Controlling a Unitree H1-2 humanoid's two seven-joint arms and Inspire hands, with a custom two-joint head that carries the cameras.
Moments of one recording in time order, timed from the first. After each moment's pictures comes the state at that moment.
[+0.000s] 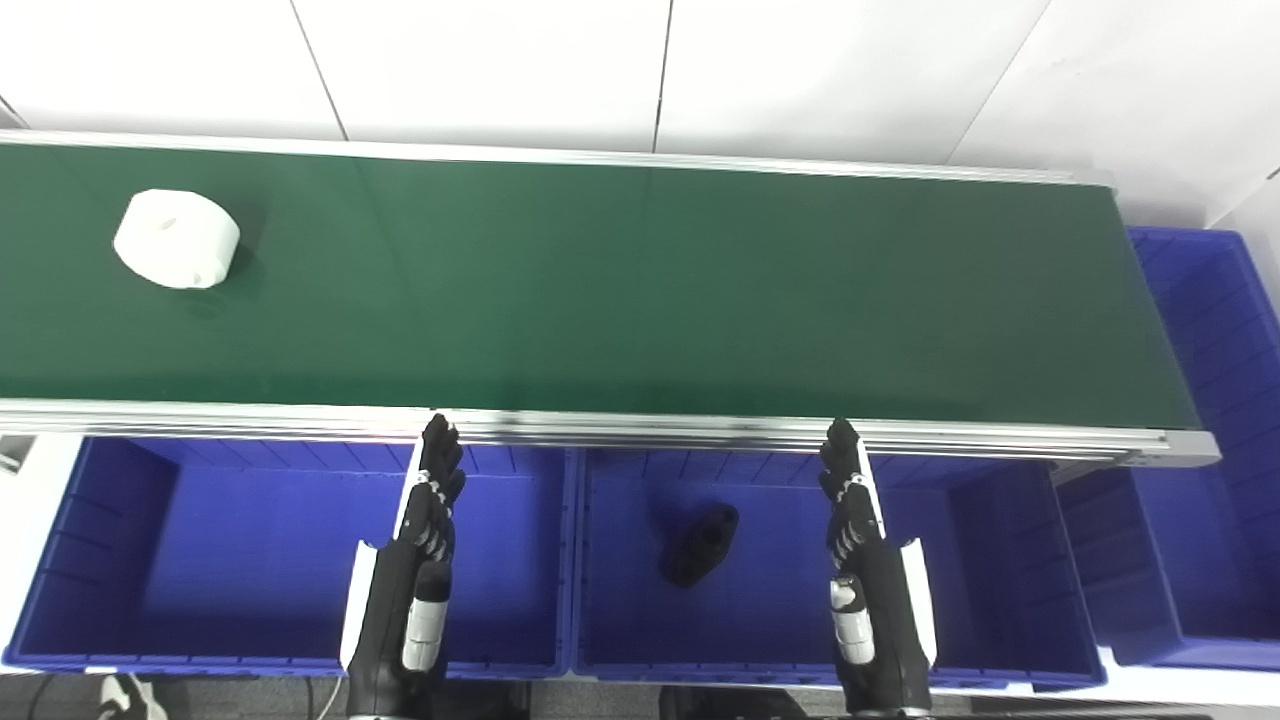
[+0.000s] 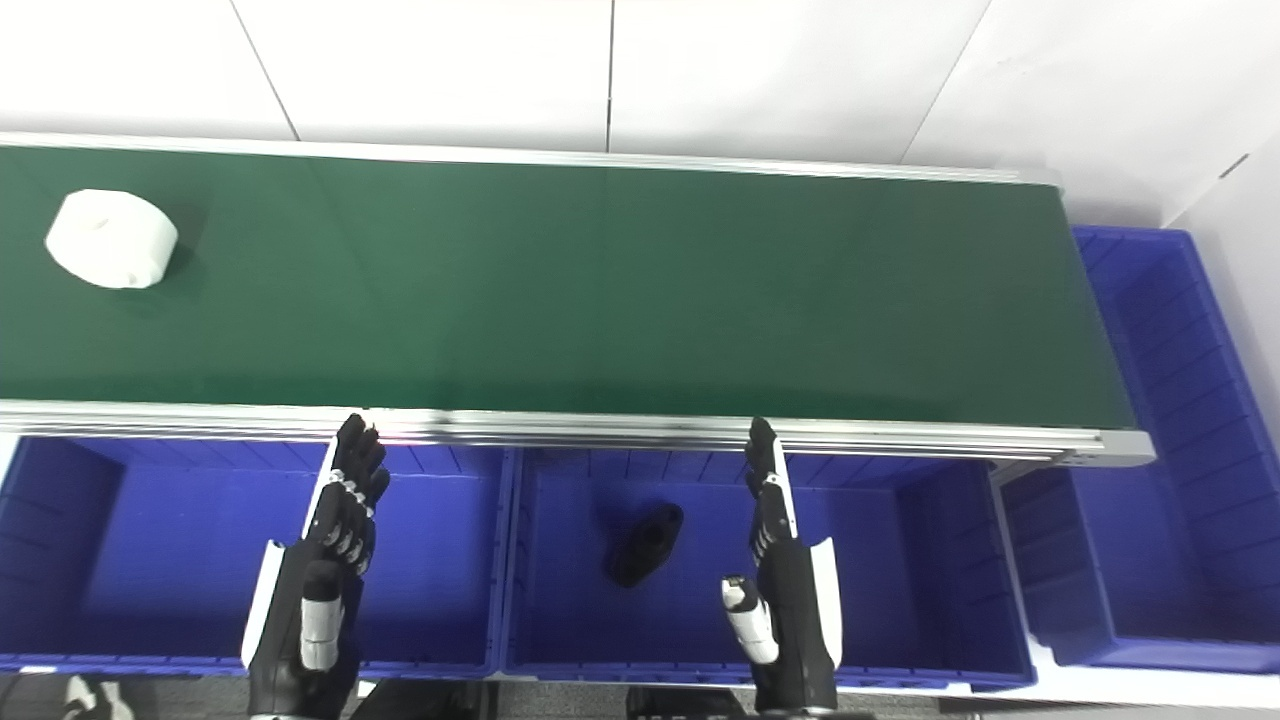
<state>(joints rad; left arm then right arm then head) 0.69 -0.02 -0.28 -0.26 0.07 -0.34 0.01 0.66 0.02 0.23 -0.20 -0.17 -0.41 -0.11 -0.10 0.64</state>
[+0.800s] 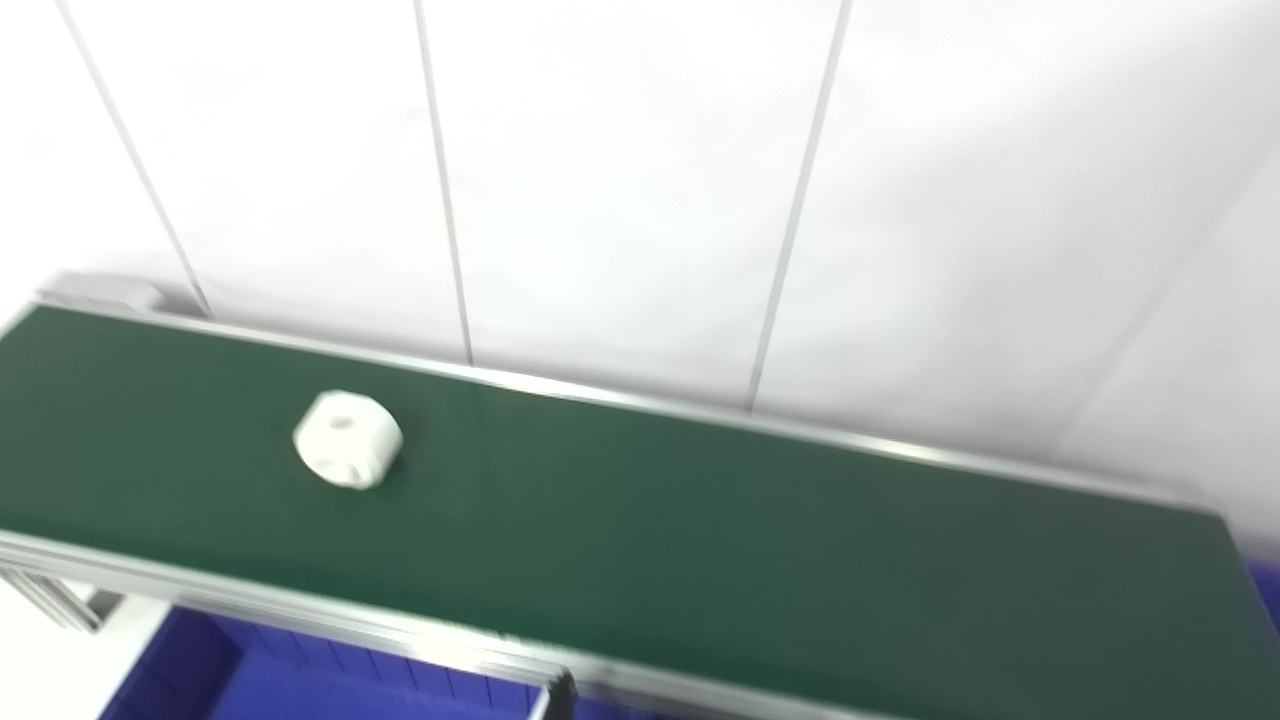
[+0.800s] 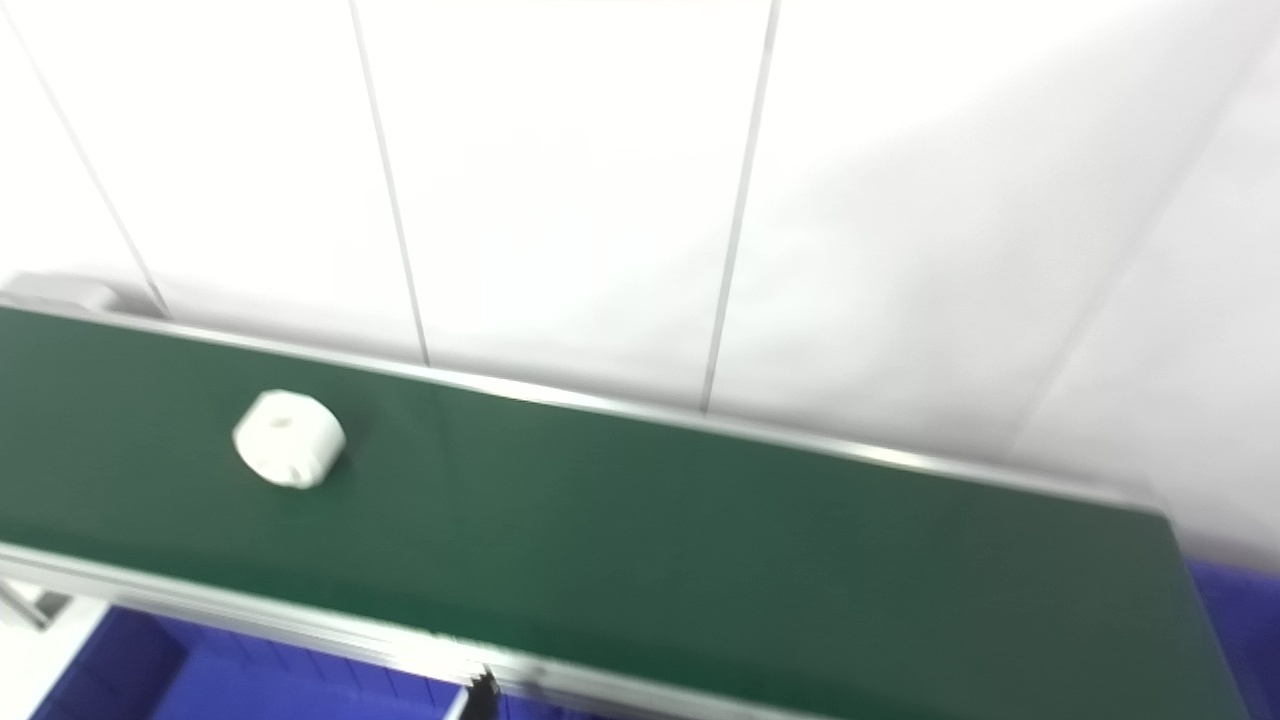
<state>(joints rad) 0.60 -0.05 -0.32 -0.04 0.16 -0.43 0.05 0.59 -0.06 0.21 -0.04 -0.04 -0.41 -0.09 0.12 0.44</state>
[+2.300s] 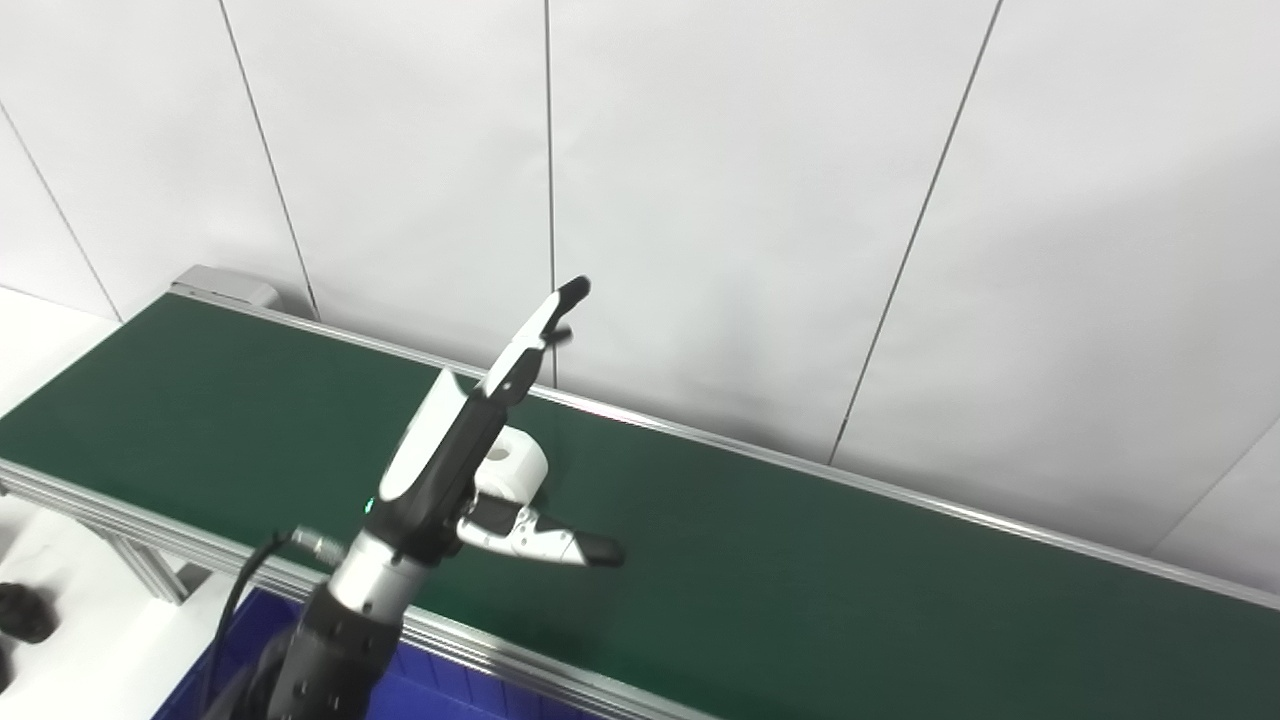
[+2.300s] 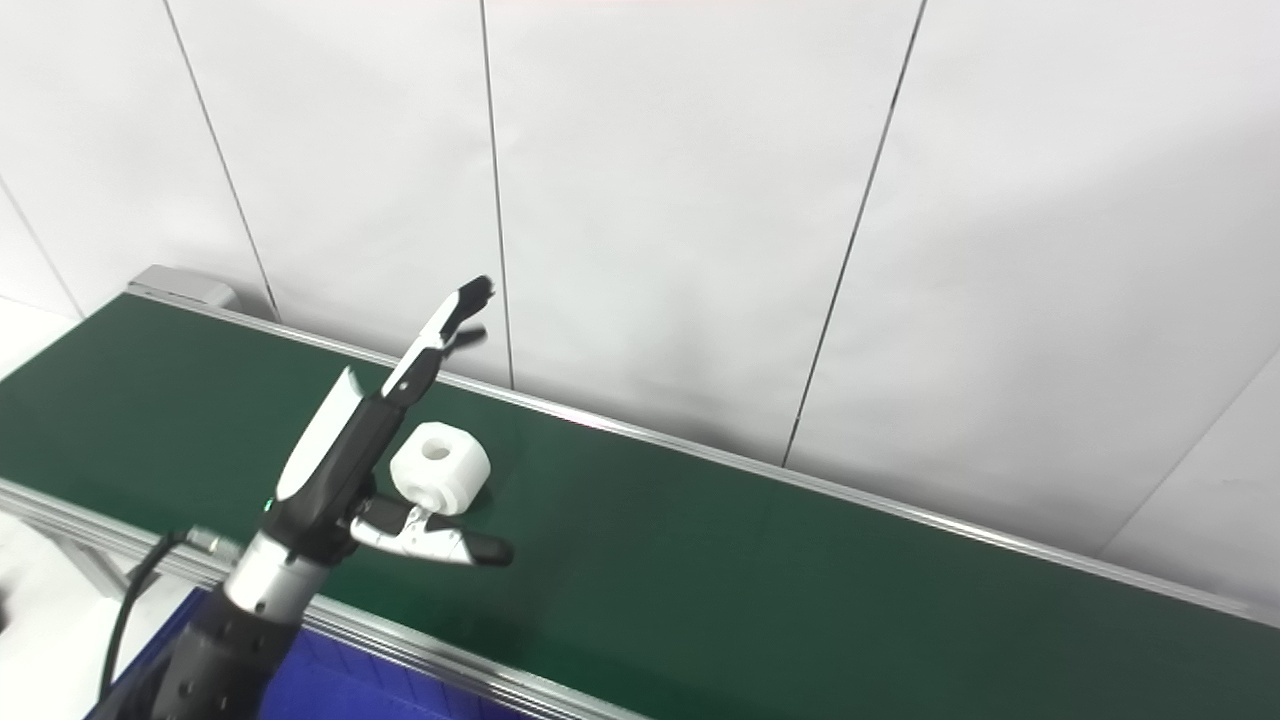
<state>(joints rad) 0.00 0.34 -0.02 -0.43 0.33 -0.19 -0.04 0.59 -0.03 0.17 -0.08 0.02 -0.41 0.01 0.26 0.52</state>
